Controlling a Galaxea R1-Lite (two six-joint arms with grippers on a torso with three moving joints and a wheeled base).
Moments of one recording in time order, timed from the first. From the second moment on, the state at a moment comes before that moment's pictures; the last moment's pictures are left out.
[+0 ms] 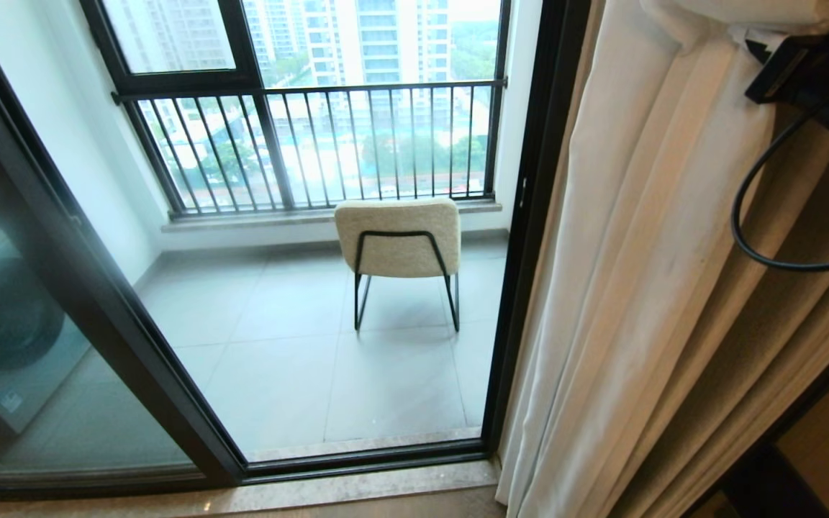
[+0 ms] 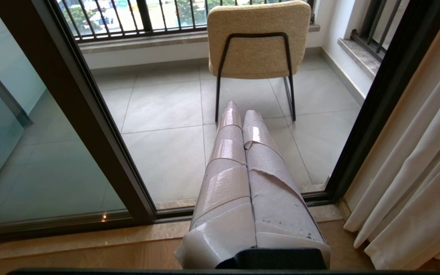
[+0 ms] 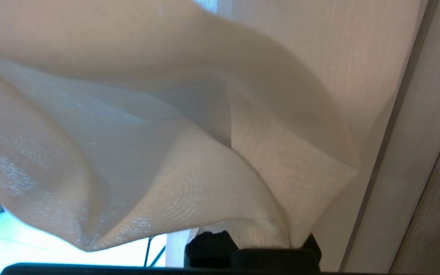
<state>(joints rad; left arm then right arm) 0.01 0.00 0.00 0.01 -0.01 0.03 0.03 1.65 -1.24 -0.91 0.27 0.03</state>
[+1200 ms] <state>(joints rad) 0.01 0.00 0.00 0.00 -0.01 0.01 0.03 1.67 -1.23 -0.91 0.25 0.03</state>
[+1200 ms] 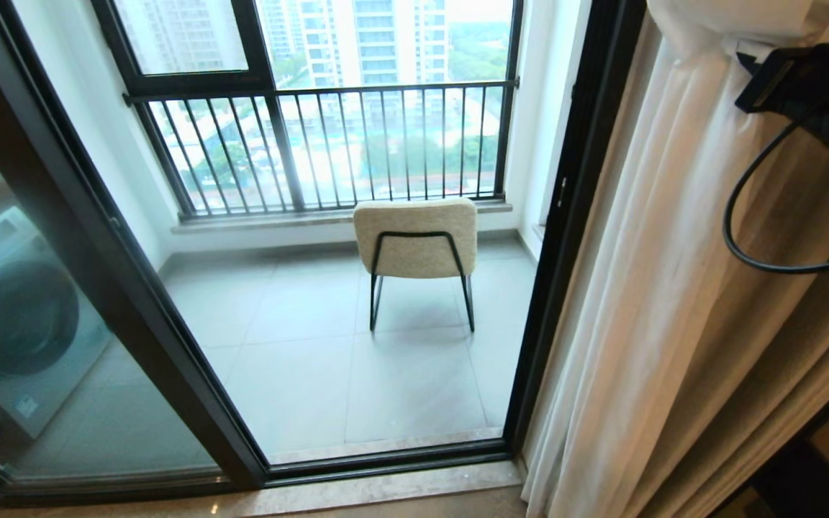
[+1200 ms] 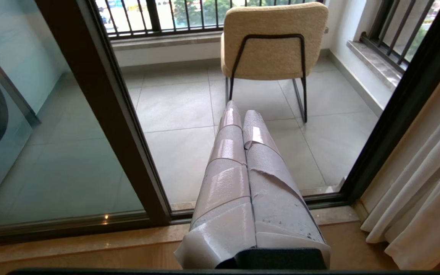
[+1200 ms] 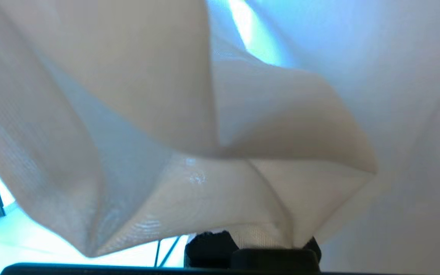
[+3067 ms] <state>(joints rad) 0.01 0.00 0.00 0.00 -0.01 0.01 0.03 1.67 -1.21 -0.91 0.25 0.03</state>
